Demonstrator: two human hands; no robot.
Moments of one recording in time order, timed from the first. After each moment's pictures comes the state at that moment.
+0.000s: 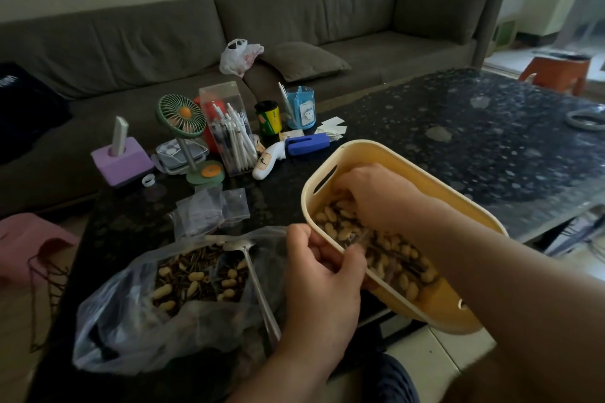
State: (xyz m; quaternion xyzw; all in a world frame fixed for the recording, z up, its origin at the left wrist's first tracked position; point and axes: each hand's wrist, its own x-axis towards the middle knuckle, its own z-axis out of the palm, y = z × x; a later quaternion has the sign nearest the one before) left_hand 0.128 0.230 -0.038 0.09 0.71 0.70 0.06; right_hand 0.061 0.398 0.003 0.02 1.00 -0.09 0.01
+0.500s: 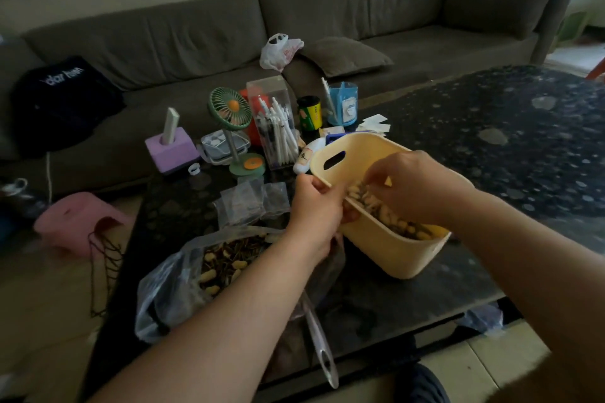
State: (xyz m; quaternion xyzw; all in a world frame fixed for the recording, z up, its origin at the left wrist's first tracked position) left_hand 0.001 0.228 -0.029 -0.01 0.70 0.70 0.13; right_hand 0.045 0.387 0.014 0.04 0.99 -0.16 -0.03
